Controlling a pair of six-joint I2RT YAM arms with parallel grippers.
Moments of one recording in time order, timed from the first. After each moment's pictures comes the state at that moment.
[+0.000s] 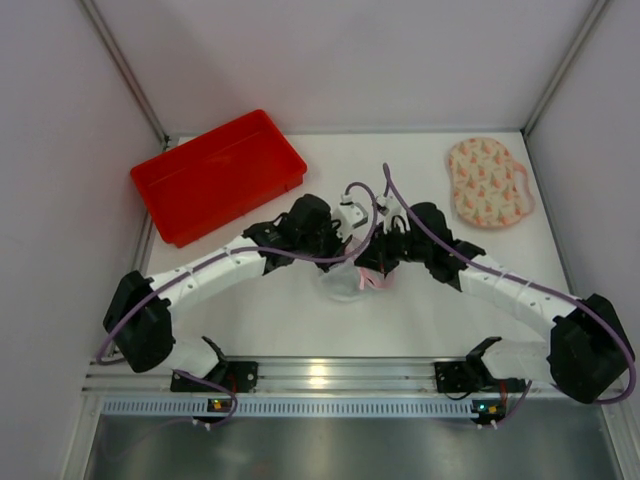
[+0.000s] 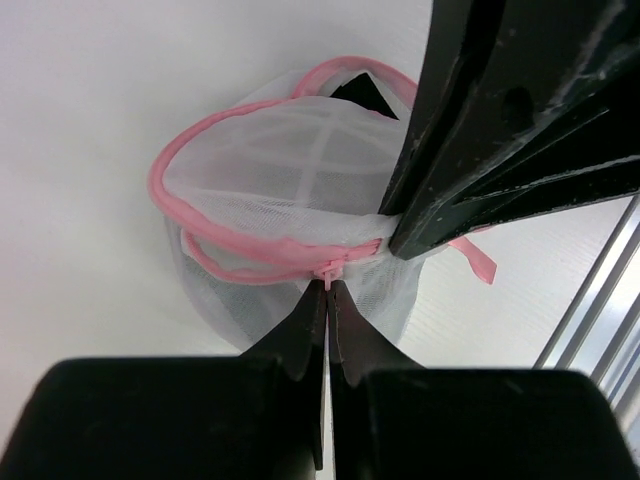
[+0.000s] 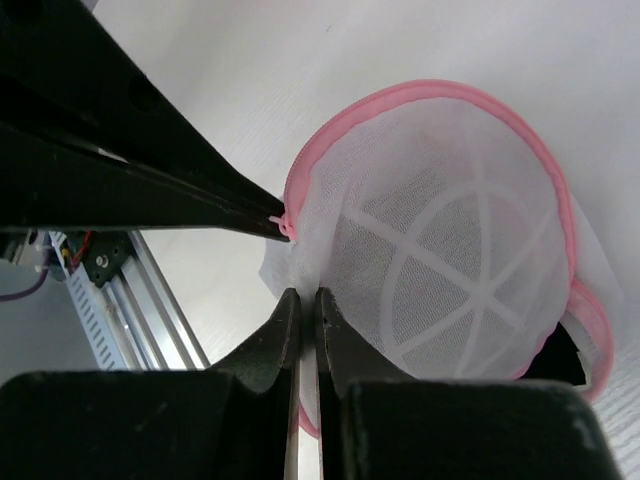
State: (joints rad) left arm -0.81 1.44 1.08 -0.38 0.22 0.09; right arm 0.62 1.23 0.73 -0.05 -0.48 0.31
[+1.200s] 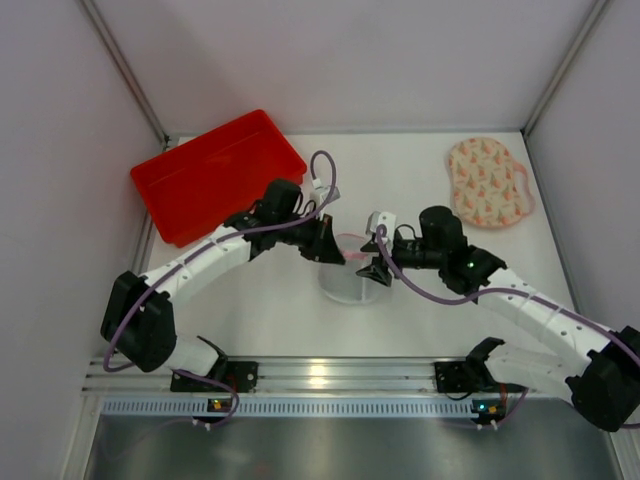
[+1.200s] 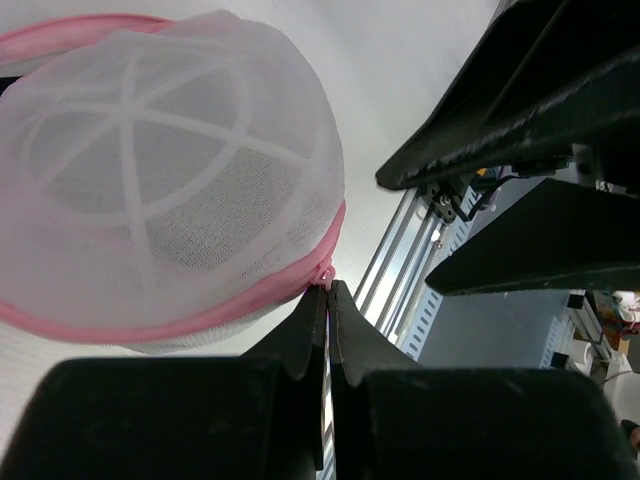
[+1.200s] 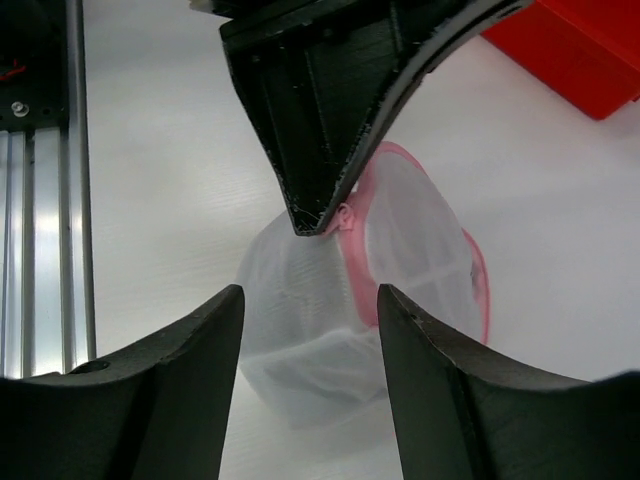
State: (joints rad) left arm -0.60 1.43 1.05 -0.34 0.73 -0.32; right arm 0.66 1.04 0.75 -0.14 -0.60 -0.36
